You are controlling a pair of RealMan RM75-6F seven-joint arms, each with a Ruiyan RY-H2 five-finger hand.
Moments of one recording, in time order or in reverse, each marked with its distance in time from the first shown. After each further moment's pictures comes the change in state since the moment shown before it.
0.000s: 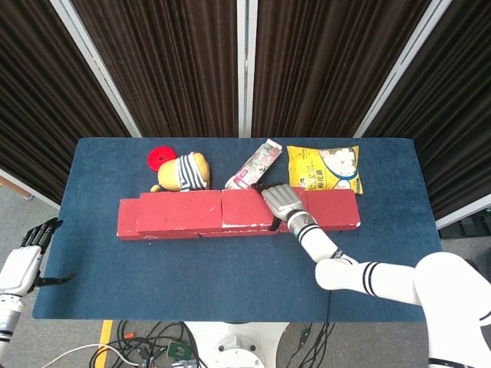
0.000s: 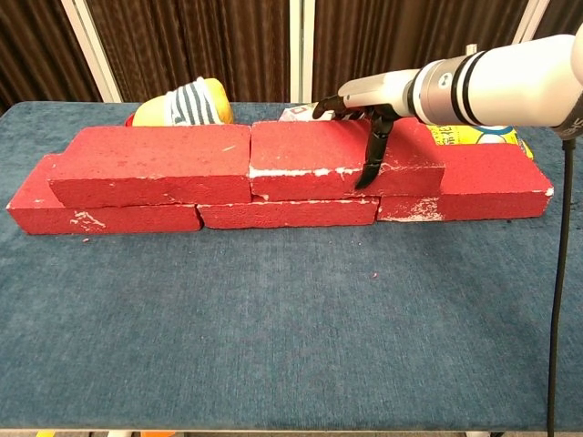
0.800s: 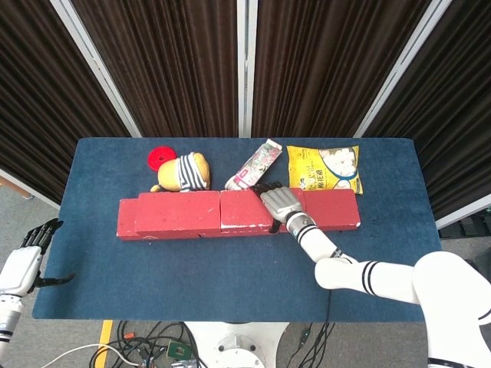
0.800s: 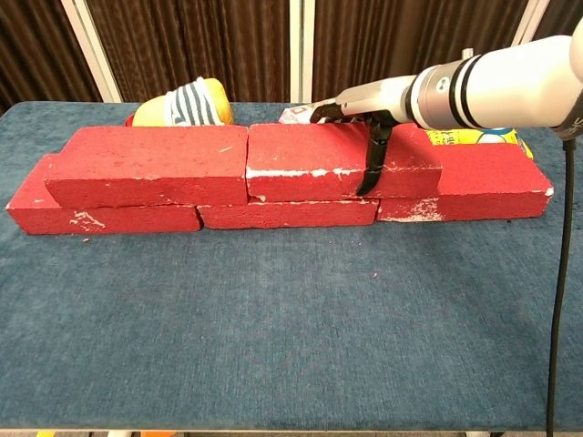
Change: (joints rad) left arm 0.000 -0.002 0.001 0.007 0.002 -0.003 -0.010; right arm 0.013 0.008 -0.010 0.000 0.005 -0.042 0.008
